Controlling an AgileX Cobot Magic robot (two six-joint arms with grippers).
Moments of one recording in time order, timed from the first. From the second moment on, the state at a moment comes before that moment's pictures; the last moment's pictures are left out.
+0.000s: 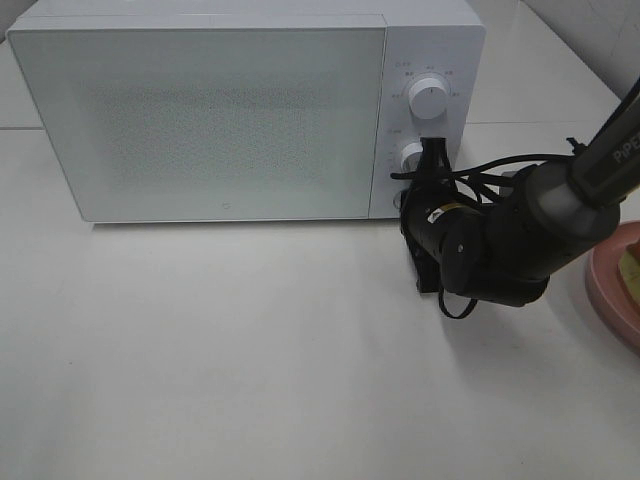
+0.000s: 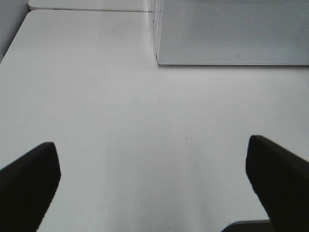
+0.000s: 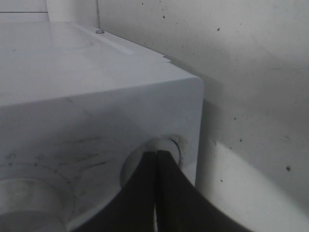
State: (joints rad) left arm -0.04 0.00 -0.52 -0.05 1.07 -0.02; right arm 0.54 2.13 -0.85 0.62 -0.86 1.32
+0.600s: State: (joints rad) left arm -0.04 0.00 -0.52 -0.05 1.07 -0.02; right arm 0.54 2.14 -0.85 0.60 -0.89 1.37
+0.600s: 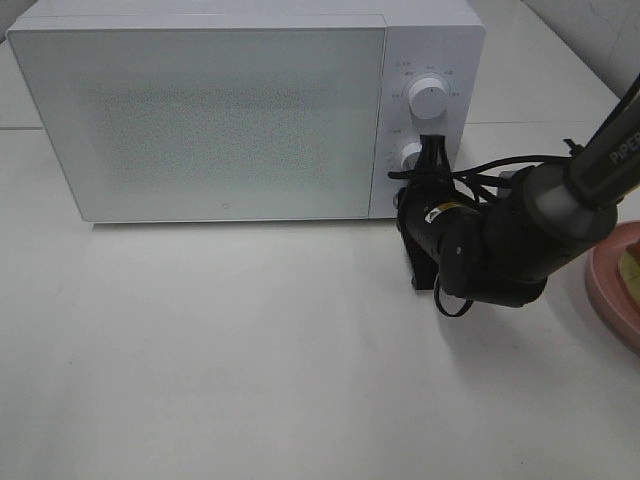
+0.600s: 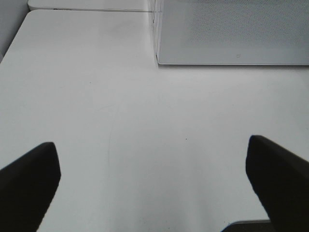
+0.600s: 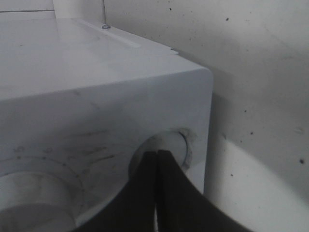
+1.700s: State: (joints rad) left arm -0.04 0.00 -0.52 -0.05 1.07 -0.02; right arm 0.53 2.17 -0.94 0.69 -0.80 1.24
